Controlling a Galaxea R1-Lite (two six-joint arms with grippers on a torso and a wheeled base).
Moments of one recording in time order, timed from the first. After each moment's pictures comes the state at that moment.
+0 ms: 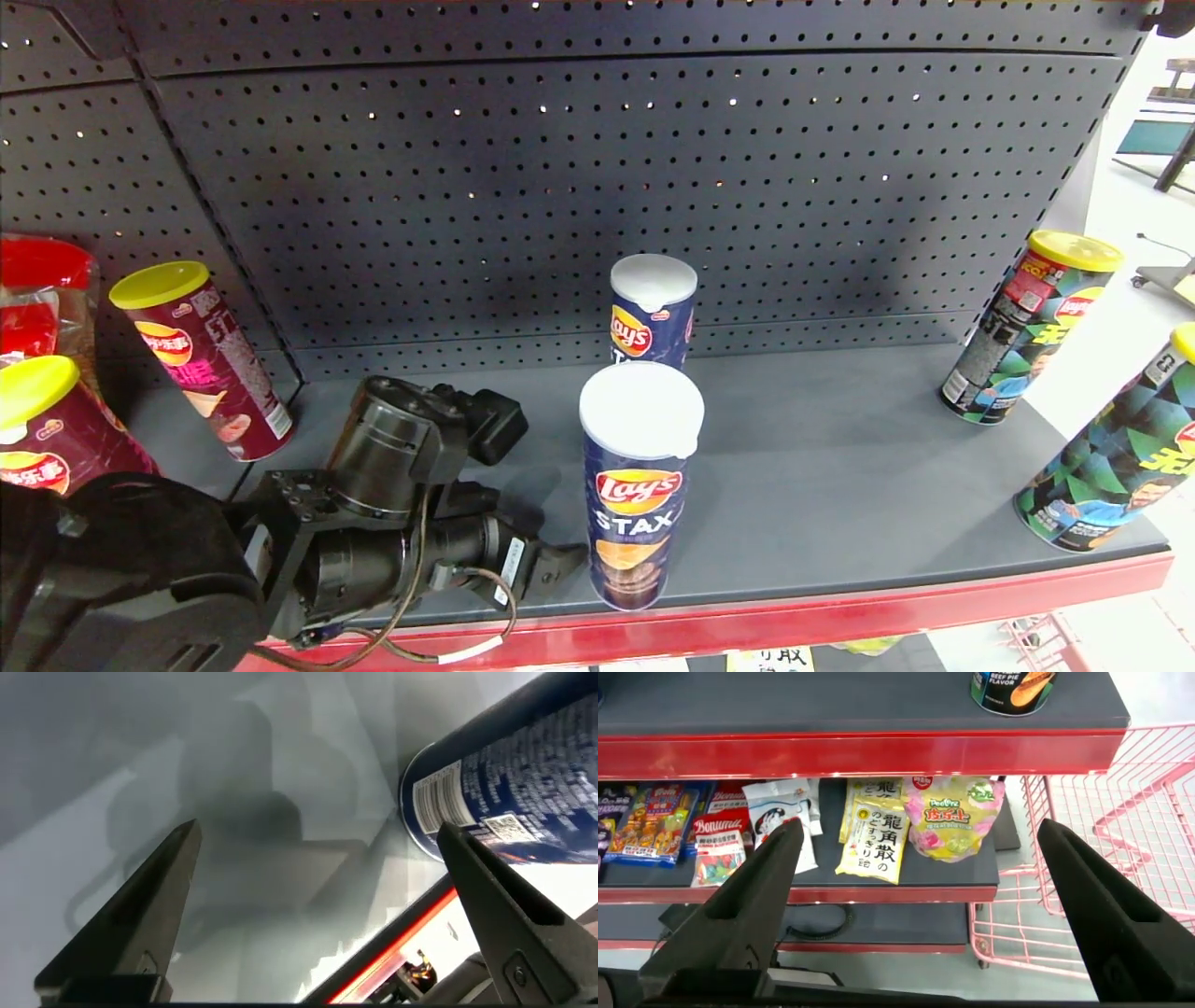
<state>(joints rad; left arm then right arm) -0.71 1.72 -0.67 -0.36 0.00 -0.14 0.12 0.09 -0.21 0.40 -0.05 0.02</state>
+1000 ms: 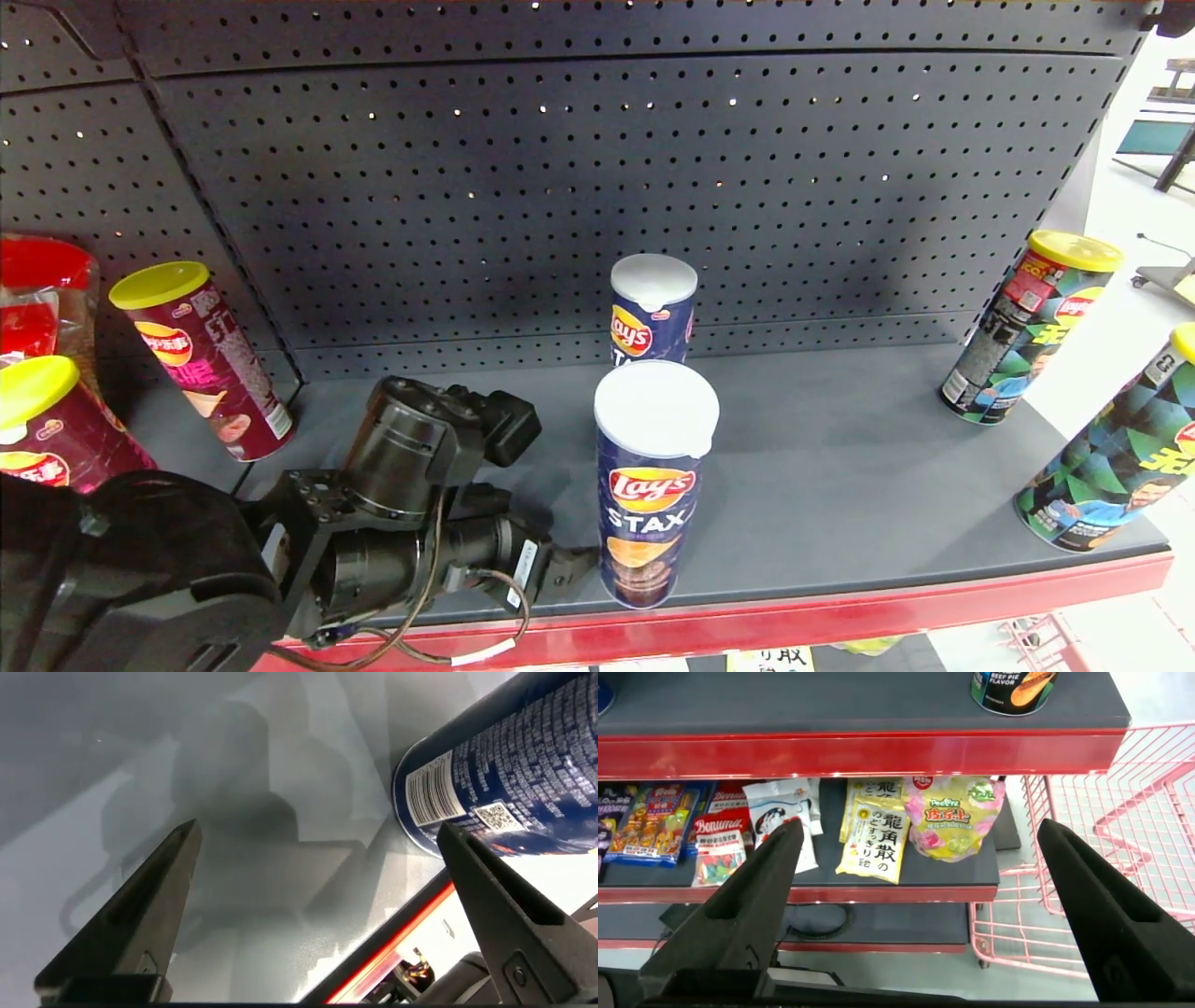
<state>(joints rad) -0.73 1.74 -0.68 -0.36 0.00 -0.14 0.12 0.10 -0.21 0.40 -0.05 0.02</state>
